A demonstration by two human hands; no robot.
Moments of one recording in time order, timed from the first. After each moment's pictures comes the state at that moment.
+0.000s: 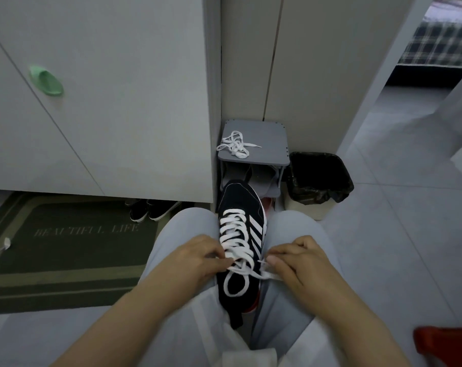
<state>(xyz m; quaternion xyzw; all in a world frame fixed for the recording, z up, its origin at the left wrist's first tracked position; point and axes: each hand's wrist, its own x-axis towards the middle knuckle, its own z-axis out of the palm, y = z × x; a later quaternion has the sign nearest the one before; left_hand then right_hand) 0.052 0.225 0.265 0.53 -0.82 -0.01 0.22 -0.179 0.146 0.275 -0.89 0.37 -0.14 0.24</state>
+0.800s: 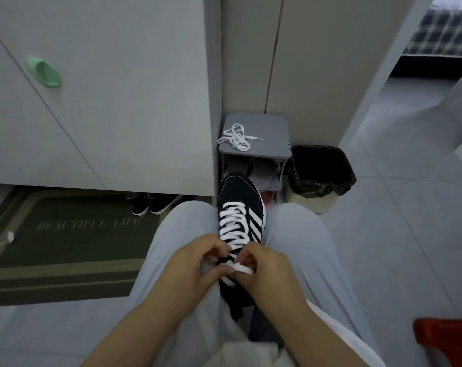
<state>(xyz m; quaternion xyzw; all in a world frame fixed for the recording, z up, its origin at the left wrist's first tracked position) 0.025 0.247 0.276 0.63 -0.61 -0.25 0.42 -0.123 0.190 0.273 -0.78 0.45 -0.21 0.38</state>
